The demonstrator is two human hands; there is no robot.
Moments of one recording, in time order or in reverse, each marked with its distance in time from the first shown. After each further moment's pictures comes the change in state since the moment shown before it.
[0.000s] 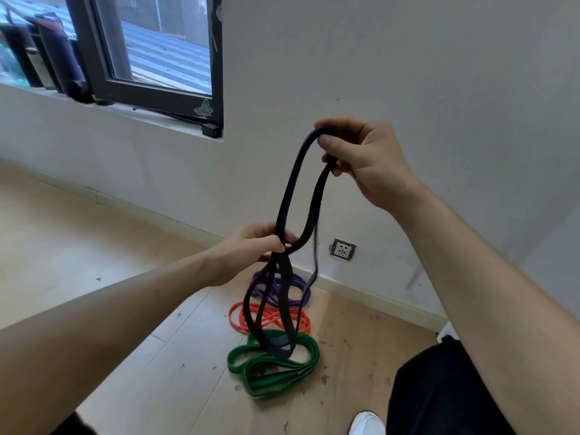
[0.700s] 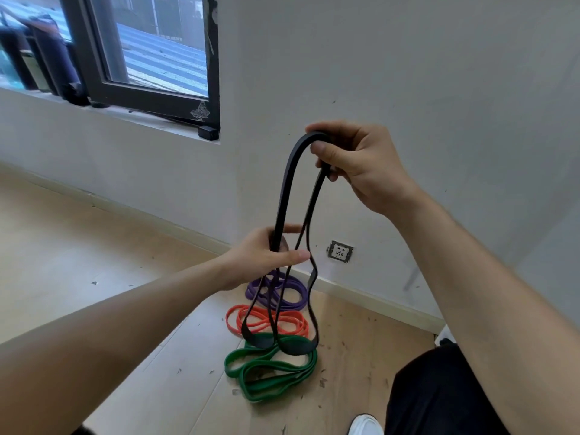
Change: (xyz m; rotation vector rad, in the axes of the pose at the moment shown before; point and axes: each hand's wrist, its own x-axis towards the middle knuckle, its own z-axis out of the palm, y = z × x) left_hand 0.015 -0.005 0.015 0.144 0.006 0.067; right_hand -0.003 0.000 -0.001 0.007 -0.078 -0.054
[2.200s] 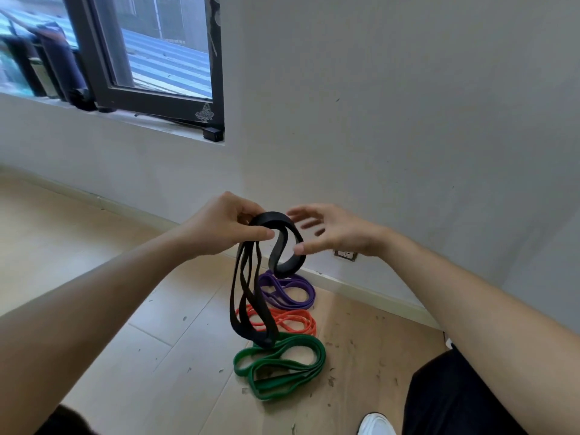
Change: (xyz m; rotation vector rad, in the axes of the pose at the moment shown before) left_hand -0.025 0.038 -0.066 0.367 0.122 0.119; right_hand -0.036 0.072 0.009 -0.506 -0.506 0.427
